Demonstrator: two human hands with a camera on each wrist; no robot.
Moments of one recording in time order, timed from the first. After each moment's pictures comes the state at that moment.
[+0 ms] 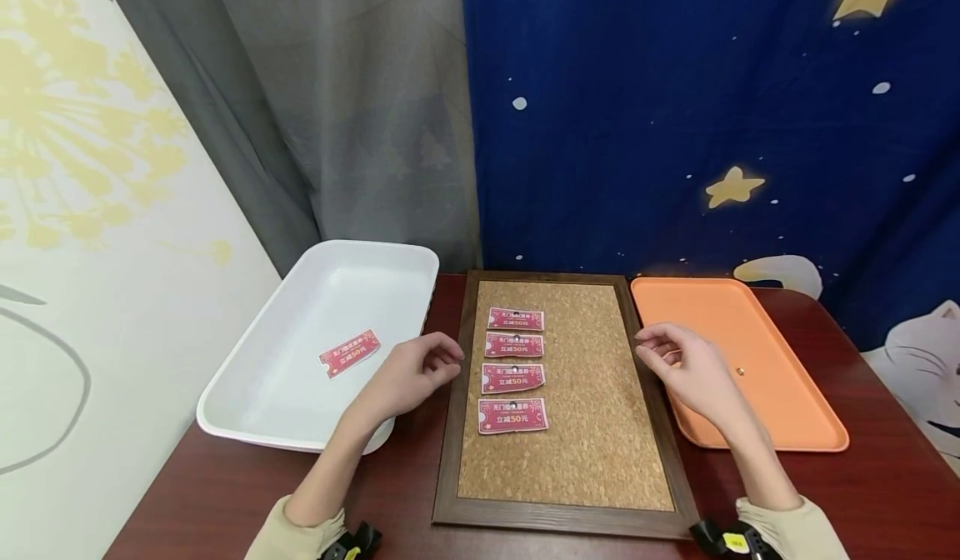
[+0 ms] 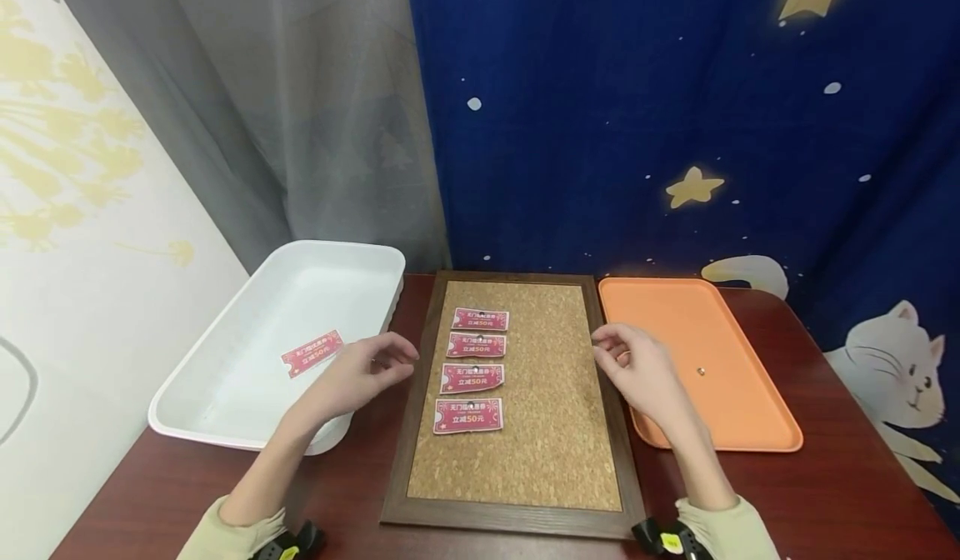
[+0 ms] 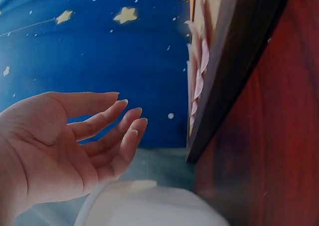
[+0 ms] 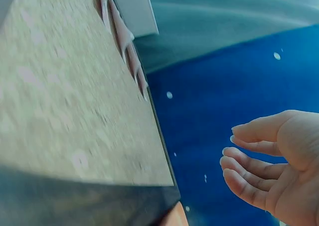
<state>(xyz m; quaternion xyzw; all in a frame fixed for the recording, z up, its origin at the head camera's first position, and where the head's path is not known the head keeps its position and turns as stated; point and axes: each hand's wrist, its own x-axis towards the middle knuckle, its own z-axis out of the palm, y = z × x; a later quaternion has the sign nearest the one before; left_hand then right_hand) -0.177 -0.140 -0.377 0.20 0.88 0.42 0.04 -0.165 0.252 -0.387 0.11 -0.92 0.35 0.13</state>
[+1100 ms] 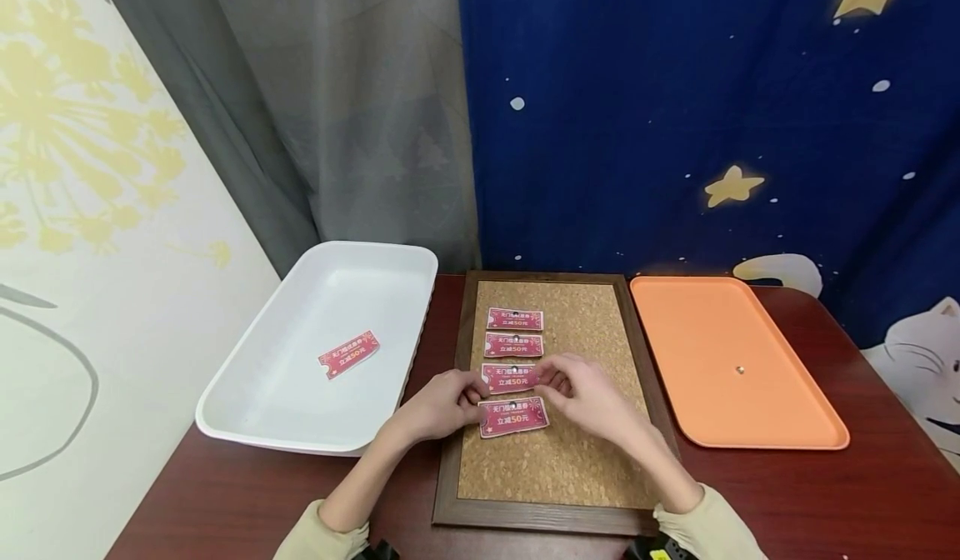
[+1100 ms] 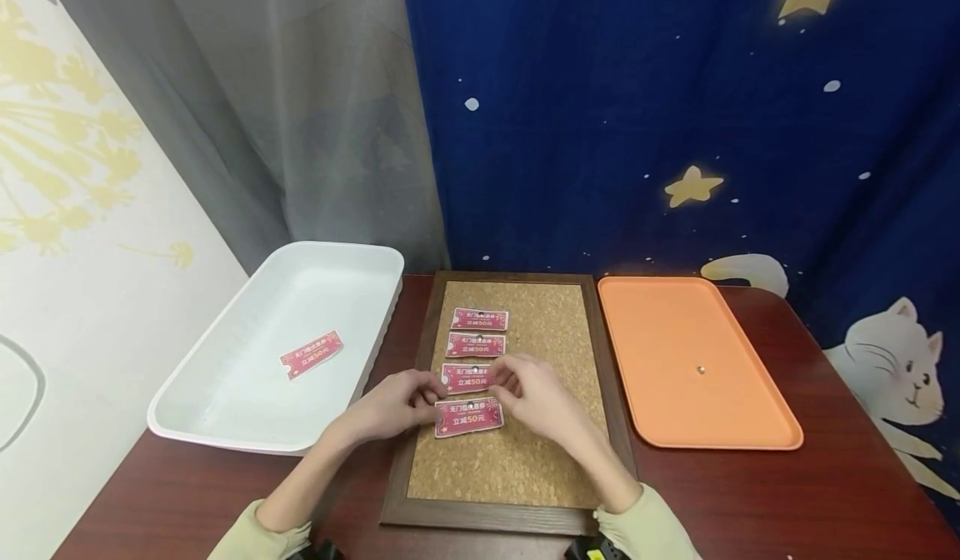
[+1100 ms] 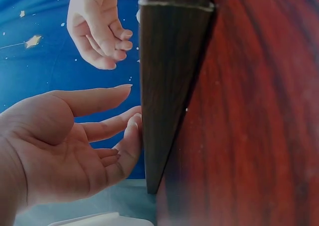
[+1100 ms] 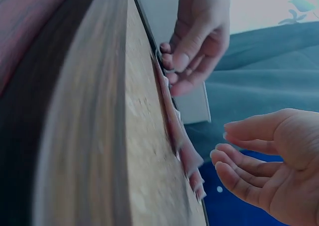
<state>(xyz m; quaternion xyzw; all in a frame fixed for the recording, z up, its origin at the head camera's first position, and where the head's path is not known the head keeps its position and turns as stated) -0.173 -0.108 -0.413 0.23 0.88 0.38 0.15 -0.165 0.144 -0.408 0.26 -0.89 0.38 0.02</state>
